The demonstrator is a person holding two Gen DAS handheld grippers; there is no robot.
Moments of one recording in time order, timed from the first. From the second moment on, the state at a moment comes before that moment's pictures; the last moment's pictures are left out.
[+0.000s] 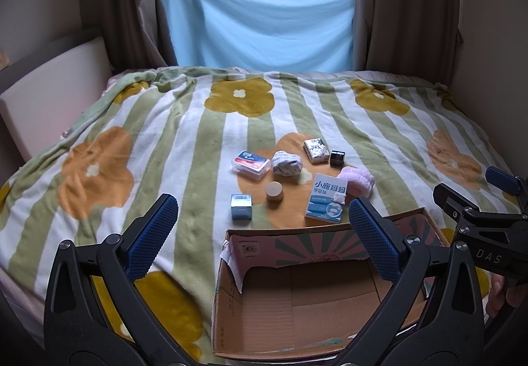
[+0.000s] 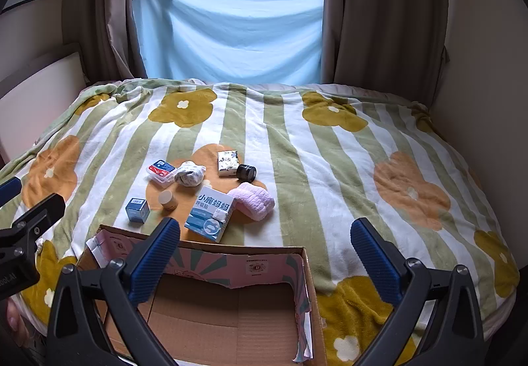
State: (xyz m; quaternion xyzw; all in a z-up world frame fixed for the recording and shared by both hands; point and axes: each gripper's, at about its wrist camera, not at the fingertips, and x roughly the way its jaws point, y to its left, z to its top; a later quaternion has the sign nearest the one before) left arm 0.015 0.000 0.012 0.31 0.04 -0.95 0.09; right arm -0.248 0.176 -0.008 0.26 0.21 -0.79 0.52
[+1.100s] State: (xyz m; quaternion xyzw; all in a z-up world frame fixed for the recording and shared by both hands) left arm 0.018 -0.001 0.018 0.30 0.05 -0.94 0.16; right arm -0.242 0.176 -0.007 0.25 0.22 -0.78 0.53
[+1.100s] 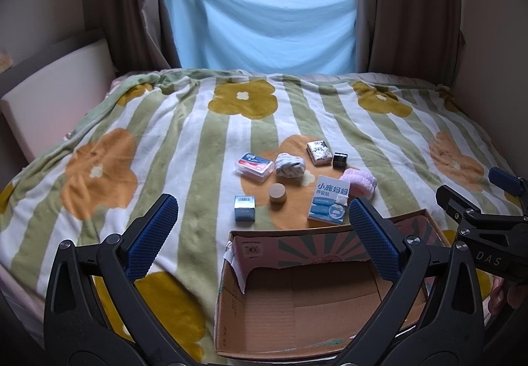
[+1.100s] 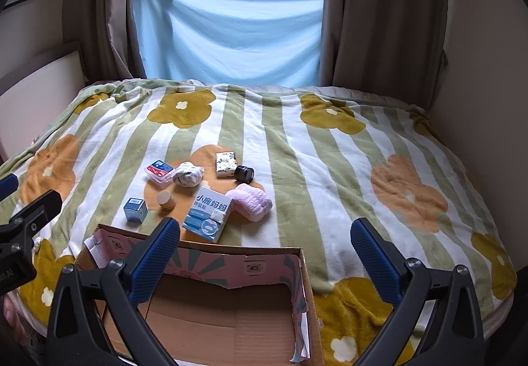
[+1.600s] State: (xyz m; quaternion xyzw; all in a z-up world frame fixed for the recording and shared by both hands) left arm 0.020 -0.004 0.015 0.31 0.08 -0.93 0.16; right arm -0.244 0.178 -0.009 0.25 0.22 -0.78 0.53
